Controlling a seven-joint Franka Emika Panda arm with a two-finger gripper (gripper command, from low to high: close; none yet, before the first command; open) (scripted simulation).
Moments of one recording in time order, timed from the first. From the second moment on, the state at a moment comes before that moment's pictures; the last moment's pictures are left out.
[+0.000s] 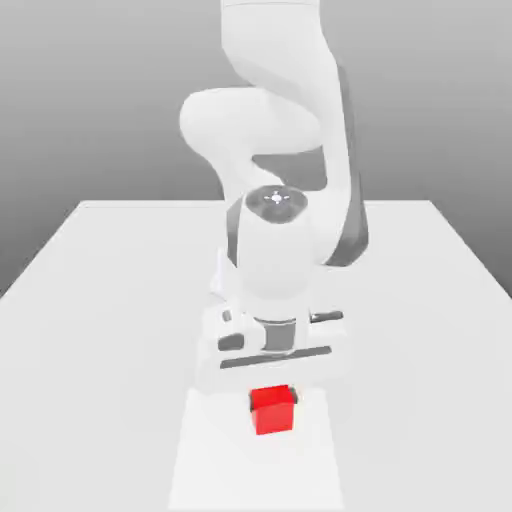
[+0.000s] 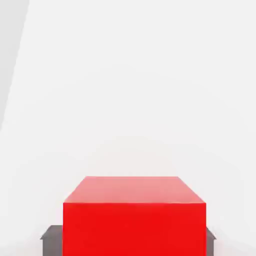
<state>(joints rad) 0.08 0.20 -0.01 -2.81 0.01 3.01 0.62</state>
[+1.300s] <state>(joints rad) -0.31 0.51 -0.31 -2.07 0.27 2.54 0.88</state>
